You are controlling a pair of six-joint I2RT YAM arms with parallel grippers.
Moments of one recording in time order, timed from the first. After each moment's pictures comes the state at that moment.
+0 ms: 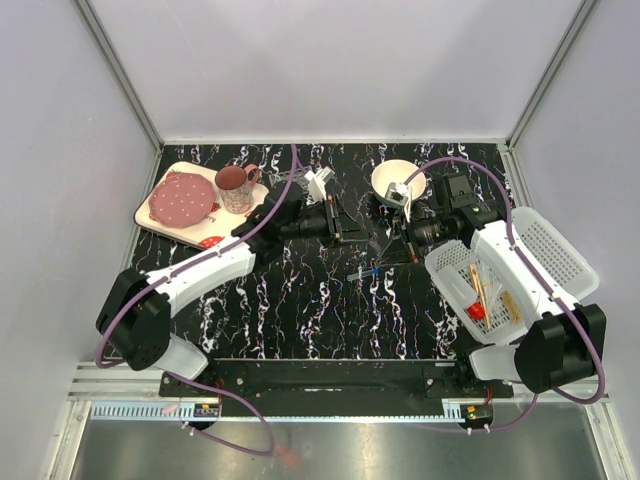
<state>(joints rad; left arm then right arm) -0.71 1.47 1.04 0.19 0.60 -1.08 0.28 1.33 1.14 -0.84 -1.04 -0.43</state>
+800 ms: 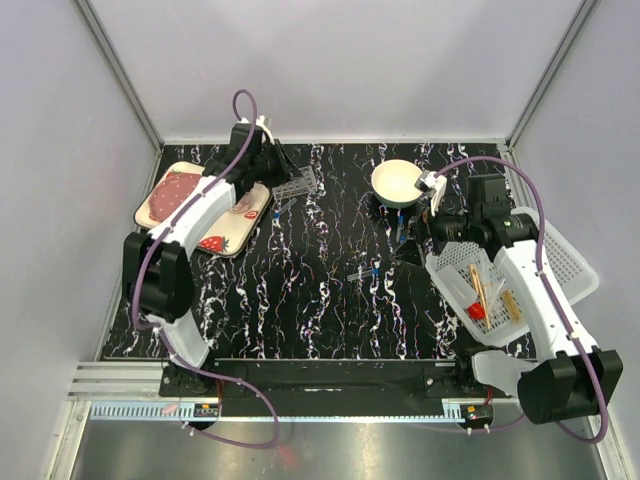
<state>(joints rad) -0.33 1.70 1.42 -0.29 0.30 -0.68 0.14 1.18 1.12 -0.78 -0.87 -0.32</state>
